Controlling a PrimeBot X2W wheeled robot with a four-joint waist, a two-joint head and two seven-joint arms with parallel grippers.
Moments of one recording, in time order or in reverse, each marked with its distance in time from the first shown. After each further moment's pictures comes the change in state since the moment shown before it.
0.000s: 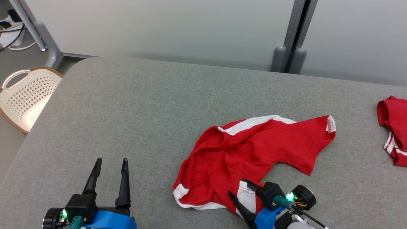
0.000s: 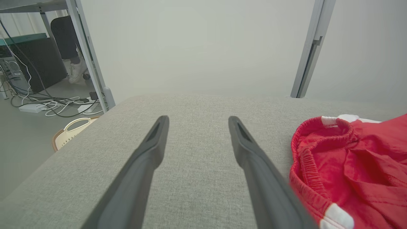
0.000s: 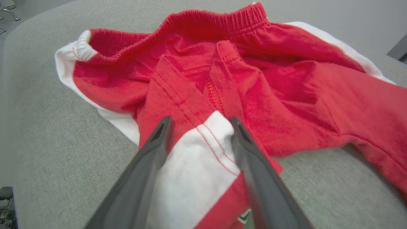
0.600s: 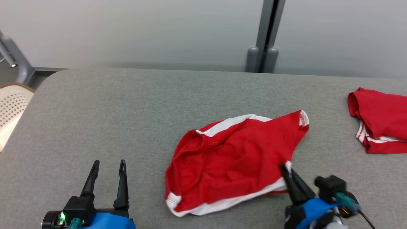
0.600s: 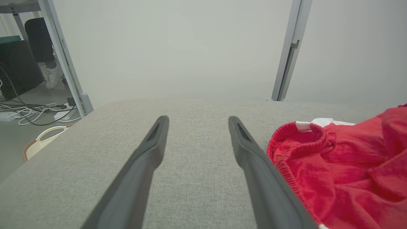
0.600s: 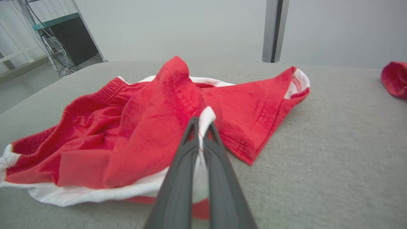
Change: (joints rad) left arm 0.012 0.000 0.007 -0.009 -0.011 0.013 0.000; right arm 0.116 0.010 -0.324 -0.147 0.097 0.000 -0.109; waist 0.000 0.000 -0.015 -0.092
